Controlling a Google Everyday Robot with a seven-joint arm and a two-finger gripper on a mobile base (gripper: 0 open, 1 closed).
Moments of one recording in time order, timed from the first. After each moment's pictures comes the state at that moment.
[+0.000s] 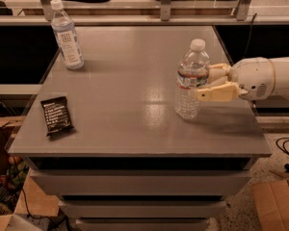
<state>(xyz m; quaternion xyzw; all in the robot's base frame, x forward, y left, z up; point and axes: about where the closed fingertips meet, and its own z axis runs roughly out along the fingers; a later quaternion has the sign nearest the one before) 0.508 -0.129 0.912 -0.50 0.58 0.44 0.46</state>
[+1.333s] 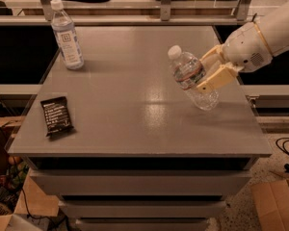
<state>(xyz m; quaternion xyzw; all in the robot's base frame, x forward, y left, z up) 0.534 -0.139 0.913 -0.63 0.67 0.24 0.32</state>
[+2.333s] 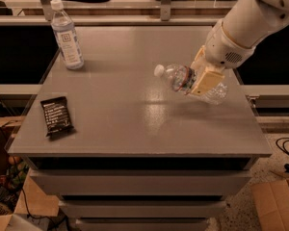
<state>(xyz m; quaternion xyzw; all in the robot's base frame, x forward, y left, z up) 0.544 -0.135 0.899 -0.67 0.71 0.05 0.21</state>
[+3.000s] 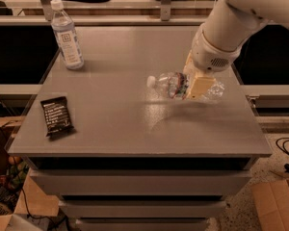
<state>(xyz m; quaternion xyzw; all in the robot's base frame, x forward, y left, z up) 0.536 -0.117 0.893 -0.71 0.68 -0.02 0.17</state>
